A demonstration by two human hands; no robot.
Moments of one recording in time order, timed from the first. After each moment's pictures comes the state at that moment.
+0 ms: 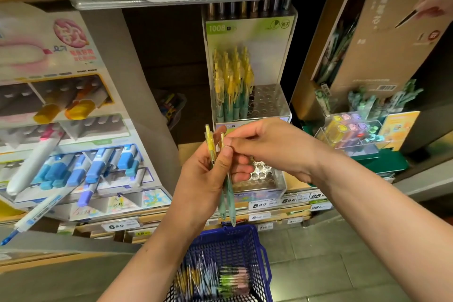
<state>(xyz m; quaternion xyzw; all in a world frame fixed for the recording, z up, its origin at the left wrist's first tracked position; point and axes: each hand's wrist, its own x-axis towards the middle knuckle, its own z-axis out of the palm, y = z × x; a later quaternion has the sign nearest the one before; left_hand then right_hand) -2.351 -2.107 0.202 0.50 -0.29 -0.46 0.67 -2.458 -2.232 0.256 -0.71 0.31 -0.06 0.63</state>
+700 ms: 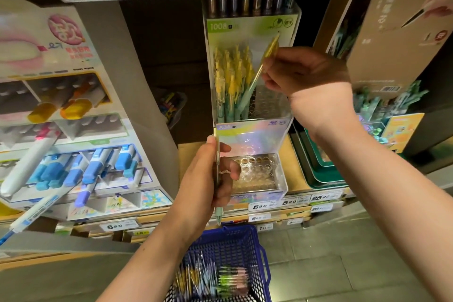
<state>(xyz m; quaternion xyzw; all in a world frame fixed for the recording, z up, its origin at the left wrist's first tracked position) -2.345 -2.110 0.199 0.54 -0.22 -0.53 0.62 -2.450 -2.268 0.288 -0.62 0.34 -0.46 0.54</state>
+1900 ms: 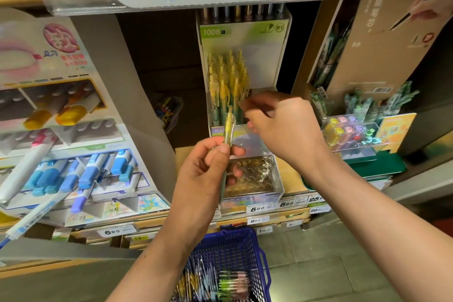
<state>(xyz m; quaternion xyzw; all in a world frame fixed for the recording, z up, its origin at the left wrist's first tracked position) -2.357 -2.111 0.201 0.52 -0.29 -0.43 0.67 -2.456 -2.251 0.252 -0.79 0.42 -0.31 0.33</state>
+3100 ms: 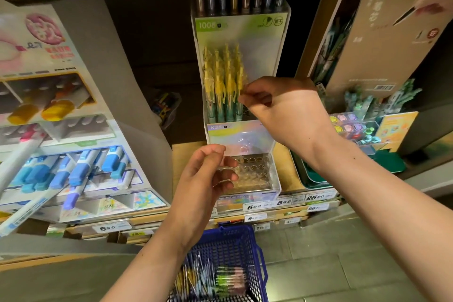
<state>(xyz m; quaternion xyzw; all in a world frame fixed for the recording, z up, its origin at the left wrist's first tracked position) -2.357 -2.112 0.187 0.52 -0.19 -0.51 0.66 -2.457 -2.271 0.265 -0.86 0.36 -0.29 0.20</state>
